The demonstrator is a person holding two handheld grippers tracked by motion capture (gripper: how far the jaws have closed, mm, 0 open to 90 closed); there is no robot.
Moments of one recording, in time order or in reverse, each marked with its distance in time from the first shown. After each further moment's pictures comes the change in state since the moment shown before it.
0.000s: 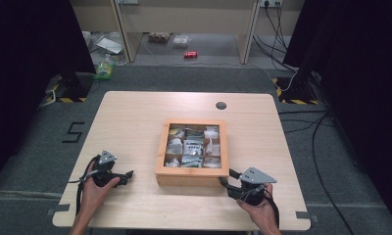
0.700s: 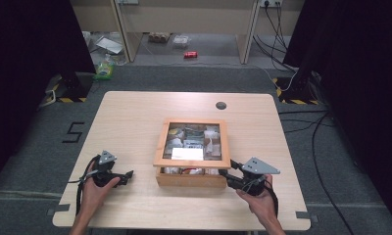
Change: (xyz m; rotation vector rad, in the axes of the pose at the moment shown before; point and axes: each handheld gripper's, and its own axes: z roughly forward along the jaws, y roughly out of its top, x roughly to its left) left arm 0.000 0.000 0.000 0.000 0.000 0.000; right arm -0.012 0.025 0.003 -0.092 0.040 0.034
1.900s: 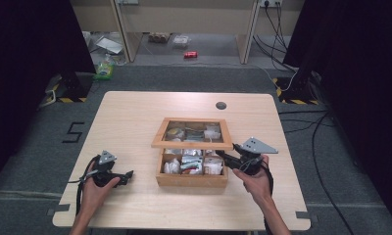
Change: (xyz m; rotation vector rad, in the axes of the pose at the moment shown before) left arm 0.000 0.000 0.000 0.000 0.000 0.000; right arm -0.021 0.041 0.025 -0.085 0.017 0.015
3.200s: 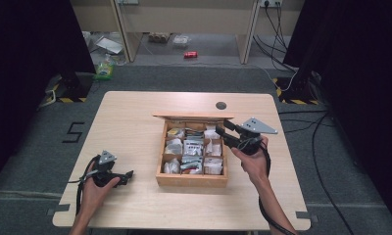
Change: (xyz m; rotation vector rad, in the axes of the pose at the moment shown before) left arm 0.000 0.000 0.000 0.001 0.000 0.001; right arm -0.024 0.041 0.024 -0.057 -0.058 -0.005
